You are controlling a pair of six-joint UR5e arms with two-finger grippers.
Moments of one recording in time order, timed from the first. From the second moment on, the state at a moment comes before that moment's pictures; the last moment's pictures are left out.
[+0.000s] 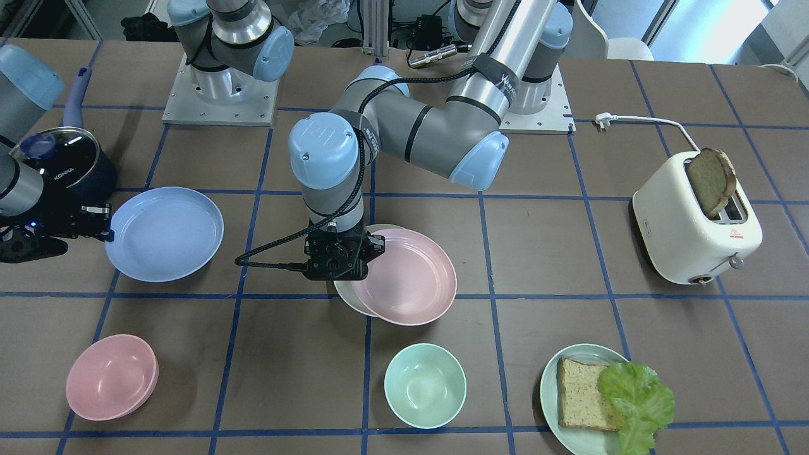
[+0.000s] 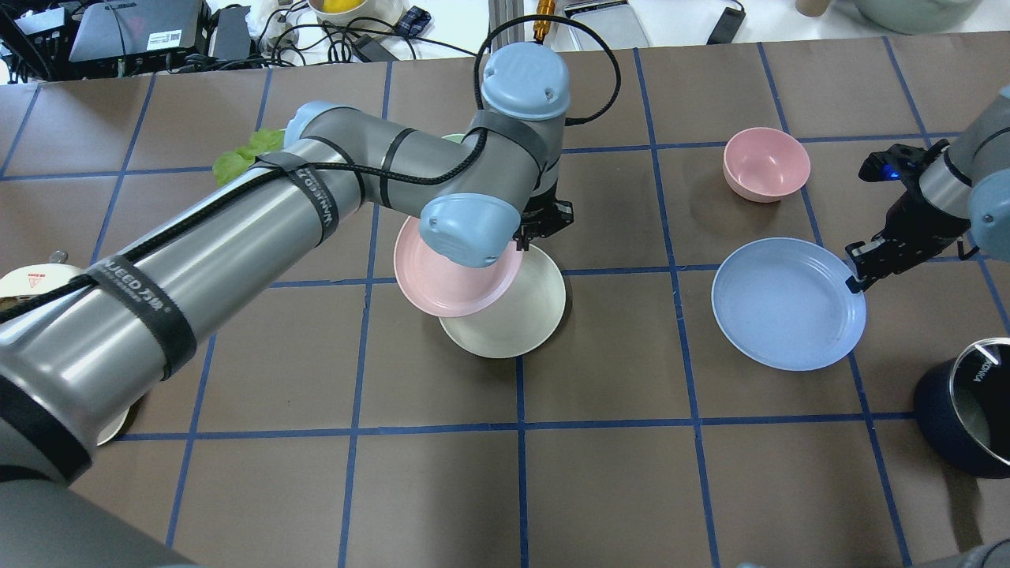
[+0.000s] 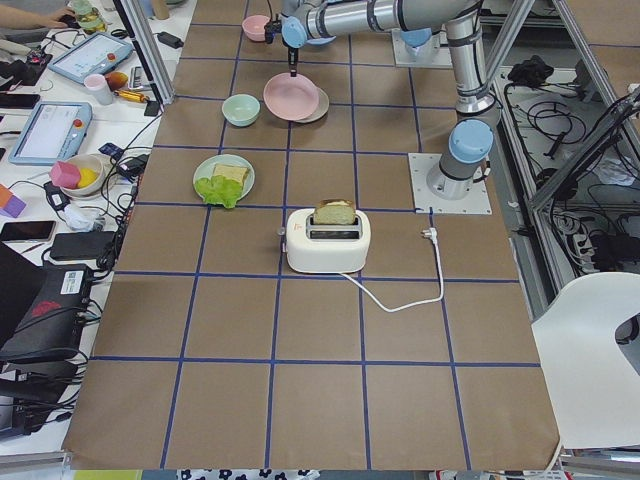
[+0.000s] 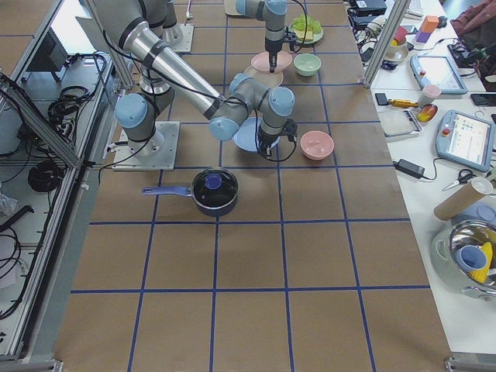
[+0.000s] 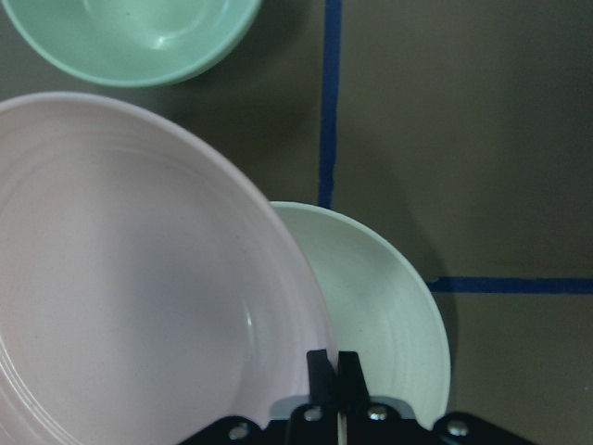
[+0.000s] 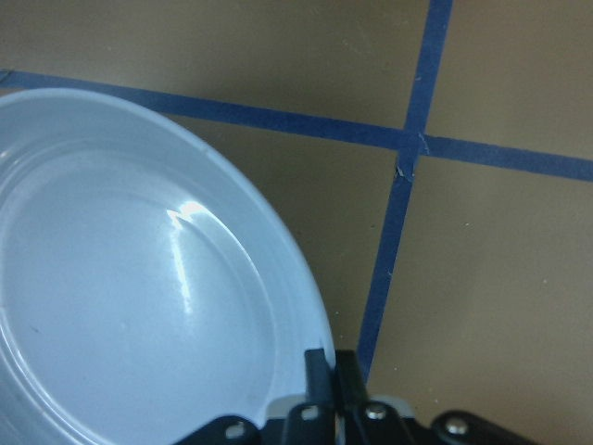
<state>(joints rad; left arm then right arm) -2.05 -2.10 -1.47 -1.15 1.63 -0.47 1.07 -1.37 1.91 -1.93 -1.52 -0.66</state>
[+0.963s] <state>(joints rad) -2.09 -2.14 -1.46 -1.18 1.59 -0.48 1.08 -1.37 1.82 -1.77 -1.47 -0.66</state>
